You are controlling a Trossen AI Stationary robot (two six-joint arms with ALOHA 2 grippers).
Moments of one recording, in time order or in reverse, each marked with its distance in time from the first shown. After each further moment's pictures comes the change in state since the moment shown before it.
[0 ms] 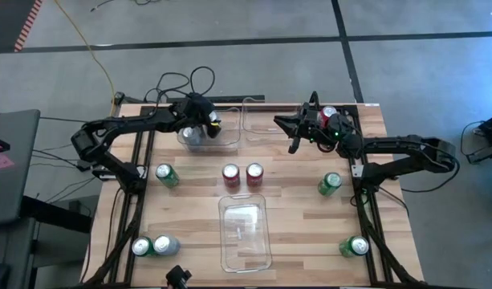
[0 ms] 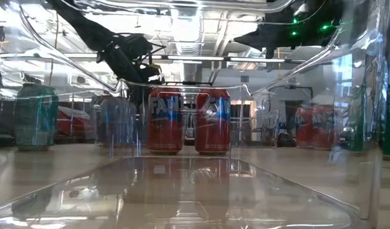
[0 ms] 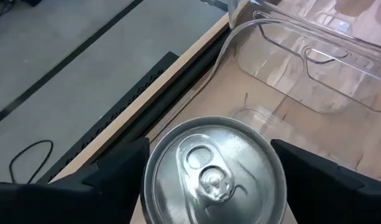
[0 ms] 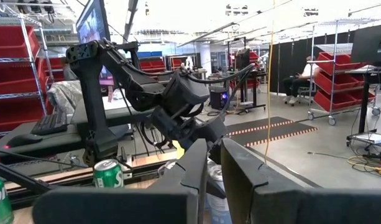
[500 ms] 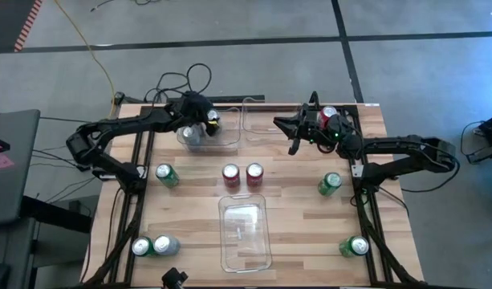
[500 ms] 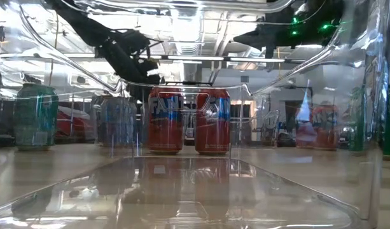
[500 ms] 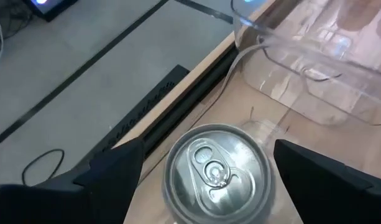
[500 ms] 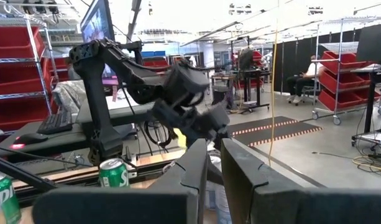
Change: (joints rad) left arm -0.004 -0.062 0.000 -0.017 -0.028 0.020; right arm 0.013 -0.001 0.000 -0.004 0.000 0.005
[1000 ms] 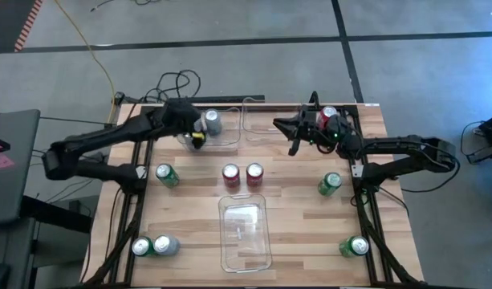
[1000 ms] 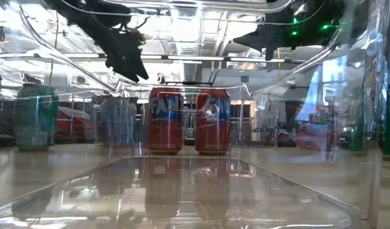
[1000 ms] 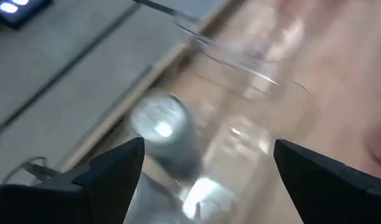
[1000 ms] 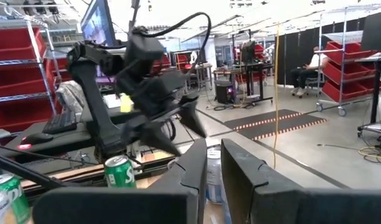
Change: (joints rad) left arm -0.163 -0.322 0.000 -0.358 0.000 -0.071; right arm 0.013 -0.001 0.000 -0.020 0.000 0.032
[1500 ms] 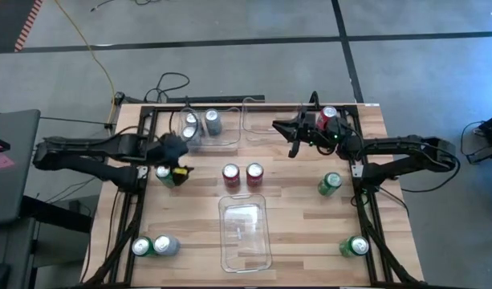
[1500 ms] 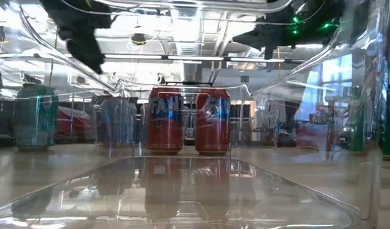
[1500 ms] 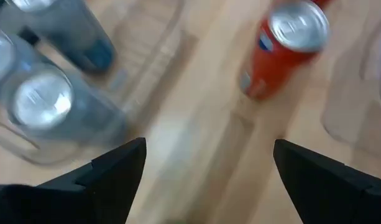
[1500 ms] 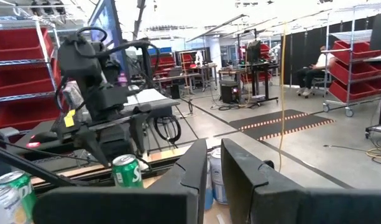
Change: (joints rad) left arm -0.486 -0.191 0.000 -0.467 -0.118 -0.403; right arm 0.020 0.000 0.000 0.000 -0.001 0.000
